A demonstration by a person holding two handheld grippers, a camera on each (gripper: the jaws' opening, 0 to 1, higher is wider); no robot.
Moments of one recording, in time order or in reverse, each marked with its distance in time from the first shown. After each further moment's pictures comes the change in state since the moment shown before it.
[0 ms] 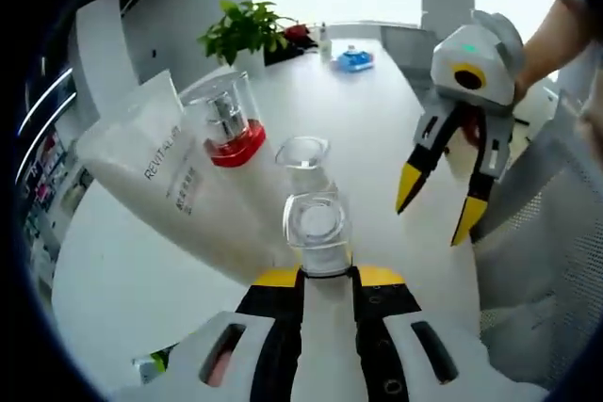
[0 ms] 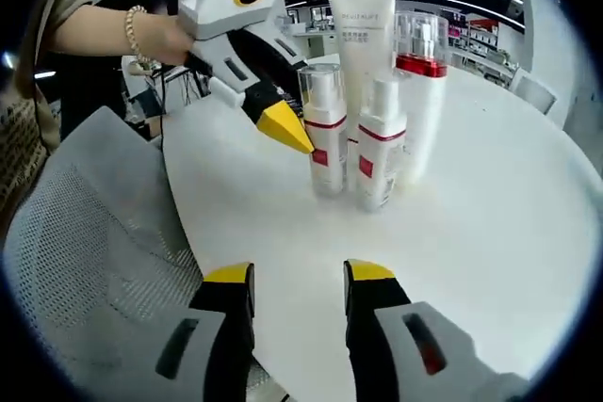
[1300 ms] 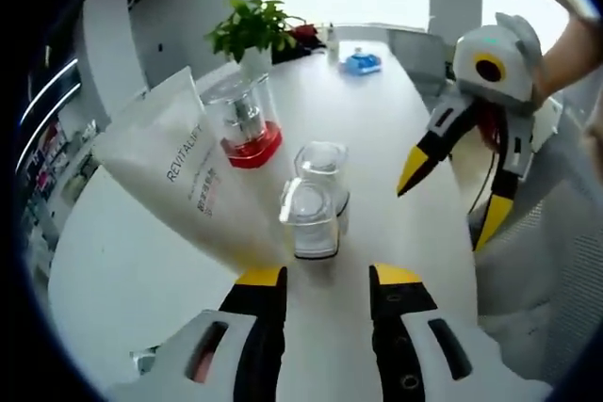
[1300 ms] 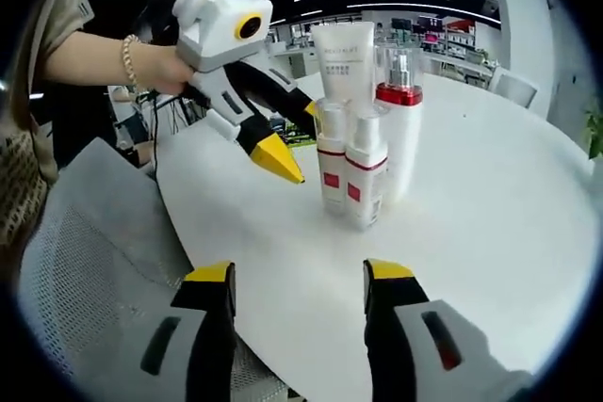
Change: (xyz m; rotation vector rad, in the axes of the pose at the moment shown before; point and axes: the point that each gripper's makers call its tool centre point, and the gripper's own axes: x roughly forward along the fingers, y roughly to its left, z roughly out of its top) left arm -0.013 -0.001 0.002 -0.063 -0.006 0.015; right arm -0.015 -0.001 0.028 0.065 -0.093 -0.064
